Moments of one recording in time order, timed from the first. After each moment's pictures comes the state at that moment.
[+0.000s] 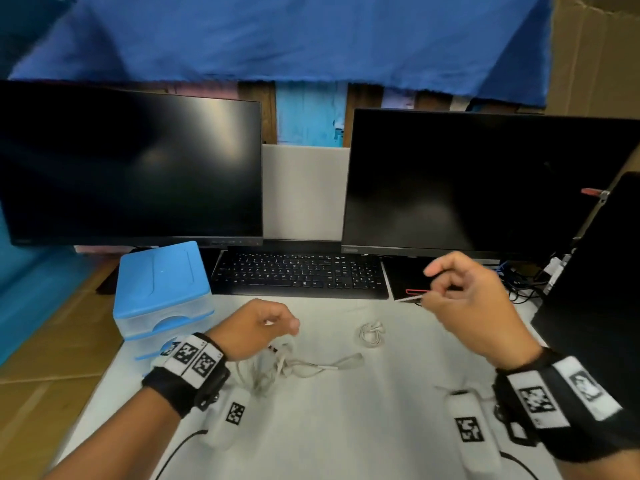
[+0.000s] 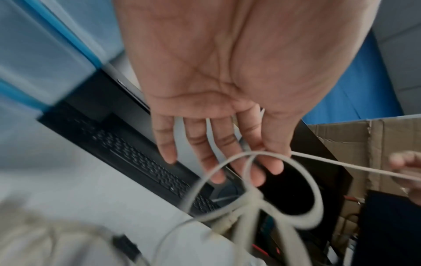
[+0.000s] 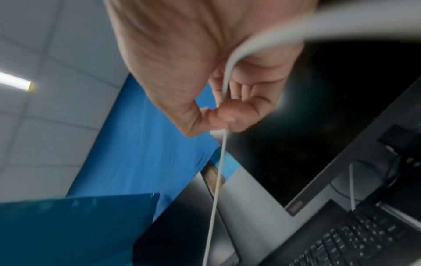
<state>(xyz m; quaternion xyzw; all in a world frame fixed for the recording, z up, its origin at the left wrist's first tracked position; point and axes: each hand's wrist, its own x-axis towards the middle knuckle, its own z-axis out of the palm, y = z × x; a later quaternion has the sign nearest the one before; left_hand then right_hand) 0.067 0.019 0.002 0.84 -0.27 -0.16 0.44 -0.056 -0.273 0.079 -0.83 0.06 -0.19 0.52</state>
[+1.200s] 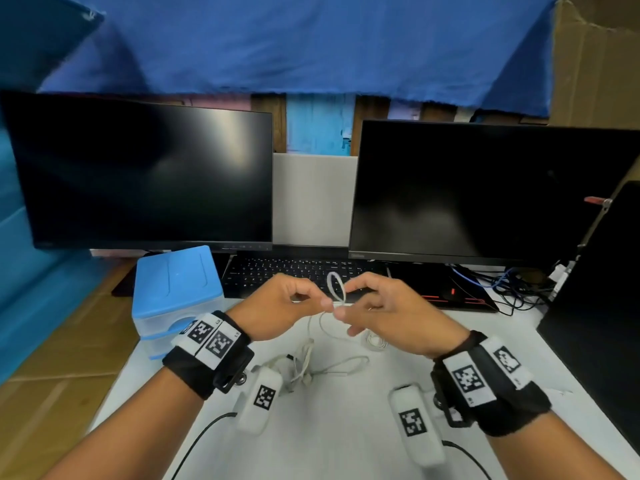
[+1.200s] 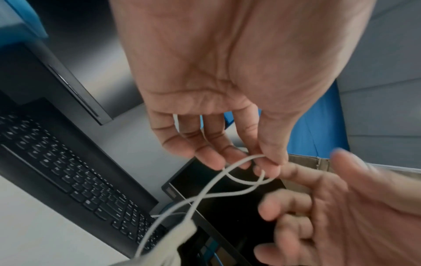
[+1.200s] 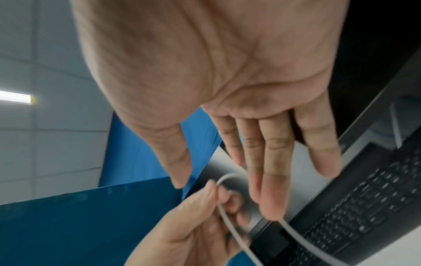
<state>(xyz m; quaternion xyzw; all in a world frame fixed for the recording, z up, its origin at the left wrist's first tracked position) 0.047 -0.002 0.058 0.78 -0.33 -0.12 0.52 -0.038 -0.199 0.089 -0.87 -0.03 0.05 0.50</state>
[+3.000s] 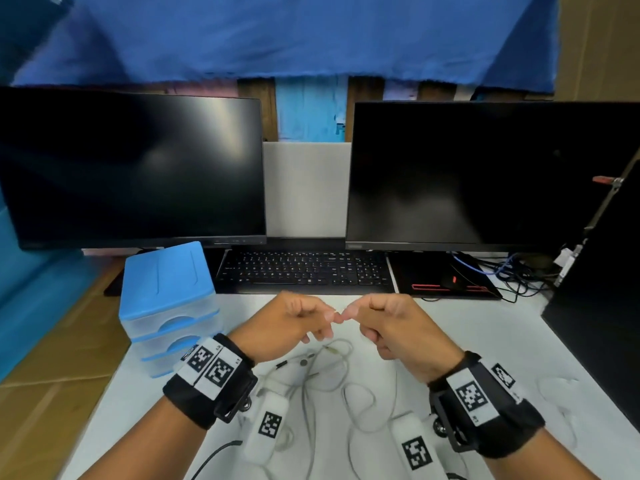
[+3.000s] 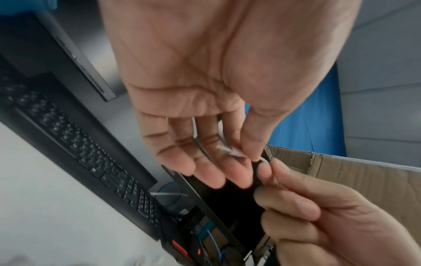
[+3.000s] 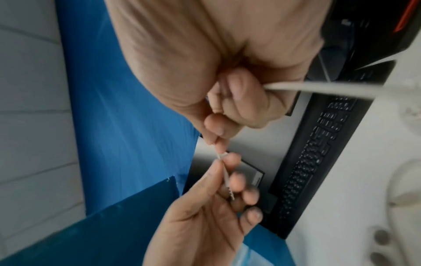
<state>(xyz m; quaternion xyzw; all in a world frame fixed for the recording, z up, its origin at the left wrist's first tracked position) 0.031 -0.019 0.035 0.77 -0.28 -0.18 0.54 -0.041 -0.207 0.051 -0.76 0.03 0.03 0.64</state>
